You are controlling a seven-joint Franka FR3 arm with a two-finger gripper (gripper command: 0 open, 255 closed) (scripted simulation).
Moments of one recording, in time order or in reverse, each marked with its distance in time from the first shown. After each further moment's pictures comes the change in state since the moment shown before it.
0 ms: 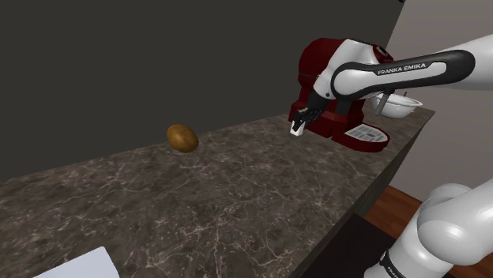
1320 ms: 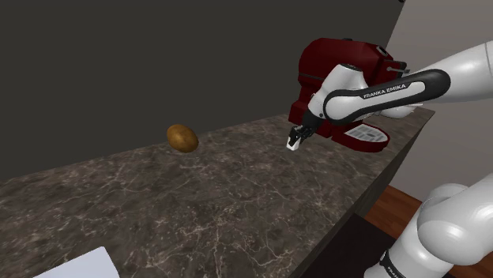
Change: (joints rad) arm 0.000 0.066 -0.008 -0.130 -0.001 0.196 -0.004
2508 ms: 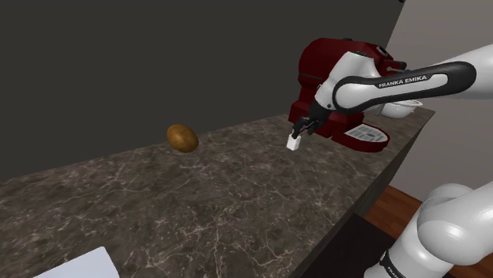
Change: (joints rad) arm -0.003 -0.096 0.006 0.026 -0.004 -0.129 0.001
